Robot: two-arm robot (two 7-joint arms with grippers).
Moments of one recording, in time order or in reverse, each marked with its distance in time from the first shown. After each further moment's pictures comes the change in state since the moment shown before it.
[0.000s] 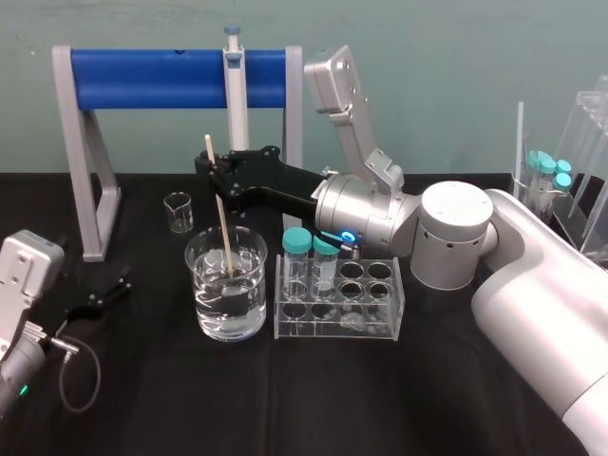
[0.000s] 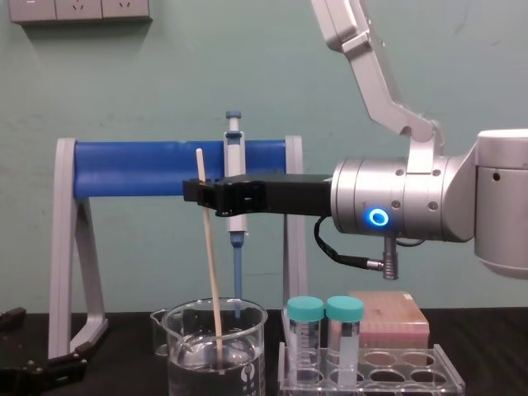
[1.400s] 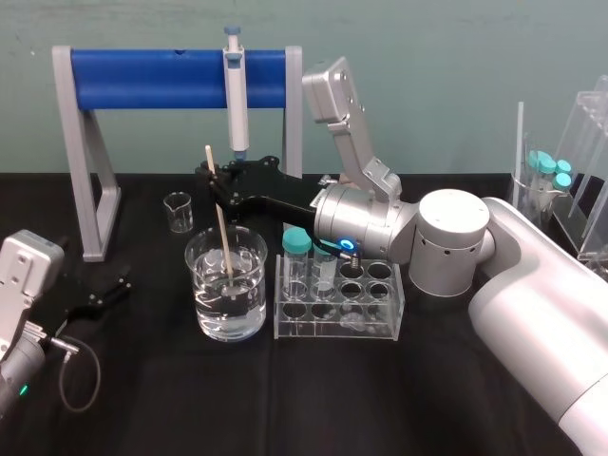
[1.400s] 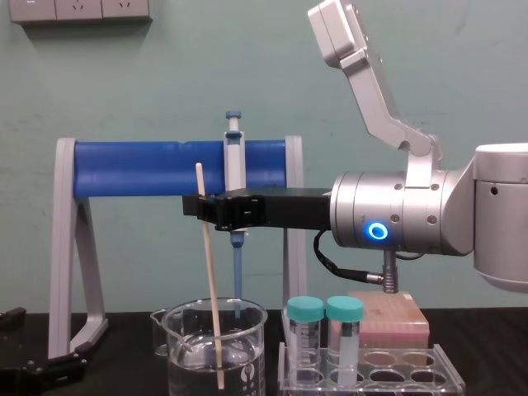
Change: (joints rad) left arm 0.000 0.000 0.000 0.000 0.000 0.000 0.000; right arm -0.009 -0.009 0.004 0.020 -0.005 0.001 0.010
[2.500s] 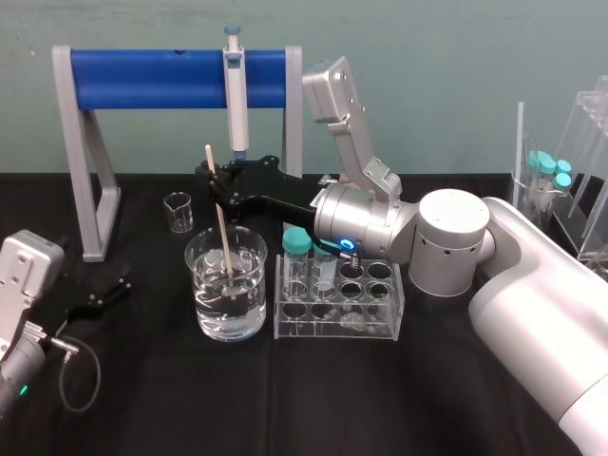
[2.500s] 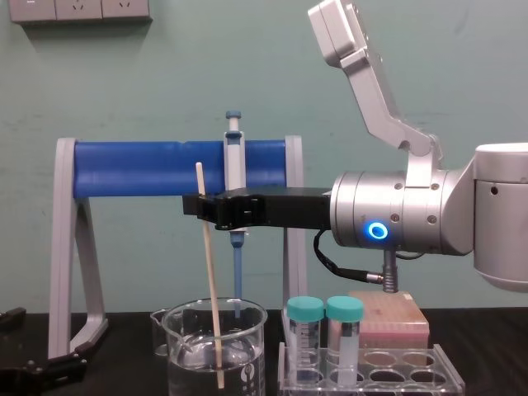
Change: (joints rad) left arm 0.000 0.000 0.000 0.000 0.000 0.000 0.000; right arm 0.000 0.000 0.000 0.000 0.000 -0.002 -0.001
